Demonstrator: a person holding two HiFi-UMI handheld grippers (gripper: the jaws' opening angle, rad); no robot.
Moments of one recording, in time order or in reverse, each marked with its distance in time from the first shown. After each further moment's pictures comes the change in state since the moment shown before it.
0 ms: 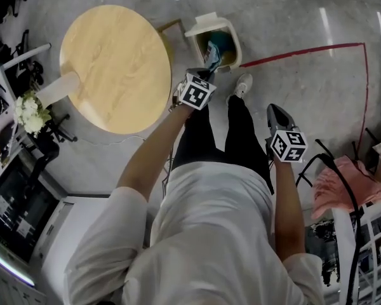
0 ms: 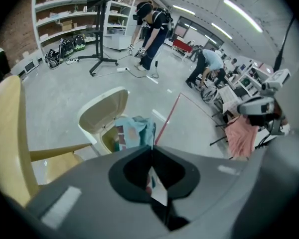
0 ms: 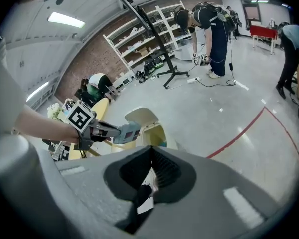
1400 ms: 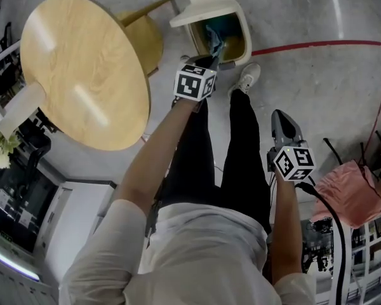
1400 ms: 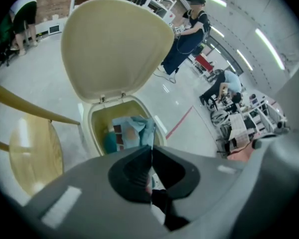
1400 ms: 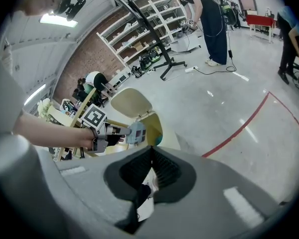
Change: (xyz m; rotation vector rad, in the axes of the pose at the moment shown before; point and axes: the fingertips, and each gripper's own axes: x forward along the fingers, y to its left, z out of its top) left arm 0.147 0.073 -0.039 -0.311 -0.089 -0.018; right arm 0.103 -0.045 -0.064 0.049 0.024 0.021
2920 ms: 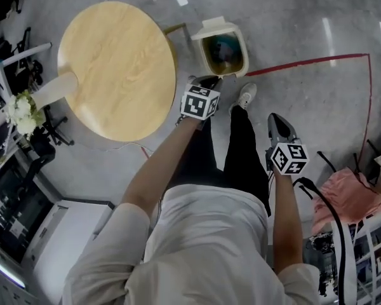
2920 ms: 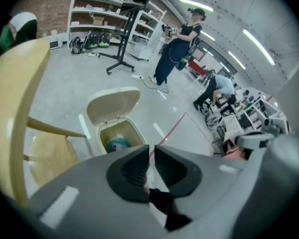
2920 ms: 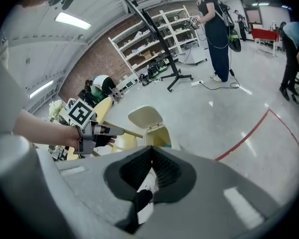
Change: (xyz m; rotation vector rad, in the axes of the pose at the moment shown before) left arm -0.135 -0.069 0.023 0.069 -0.092 0.010; right arm -0.076 0.062 0.038 -0.084 -0.081 0.004
